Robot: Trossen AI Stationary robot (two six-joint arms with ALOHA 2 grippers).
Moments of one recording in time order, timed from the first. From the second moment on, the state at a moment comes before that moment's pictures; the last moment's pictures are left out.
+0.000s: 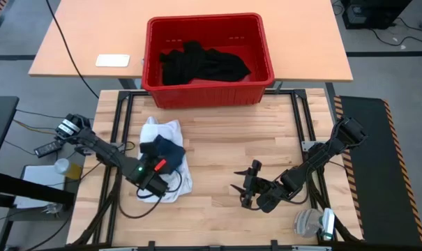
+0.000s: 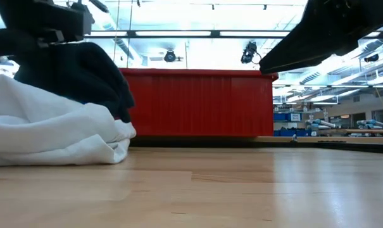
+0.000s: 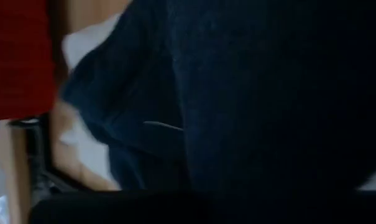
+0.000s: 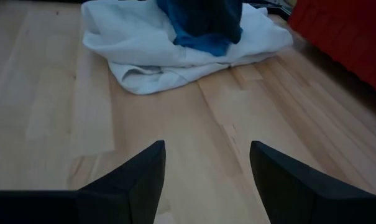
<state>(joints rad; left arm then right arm) -0.54 1.47 1.02 -1.26 -0.54 -0.65 0.64 1.60 0.82 0.01 0.86 0.50</state>
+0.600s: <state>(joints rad) -0.57 1.47 1.00 -1.20 -0.40 -0.70 0.63 1.60 0.82 0.03 0.86 0.49</state>
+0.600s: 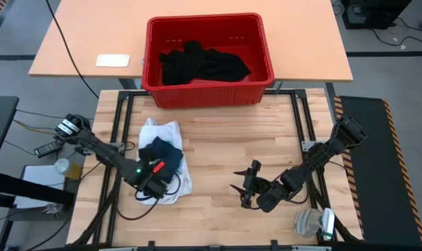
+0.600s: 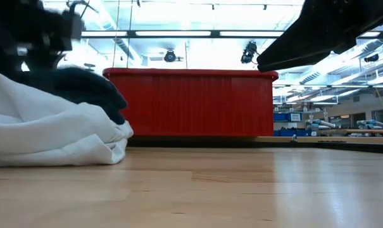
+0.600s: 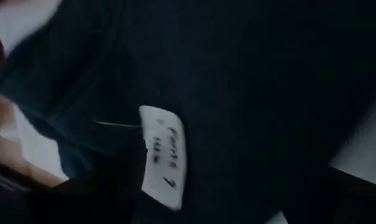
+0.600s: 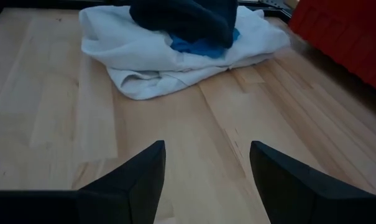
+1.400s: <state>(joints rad) -0.71 1.65 1.11 -1.24 -0.59 -0.52 0.63 1.60 0.82 0.05 0.86 0.49</state>
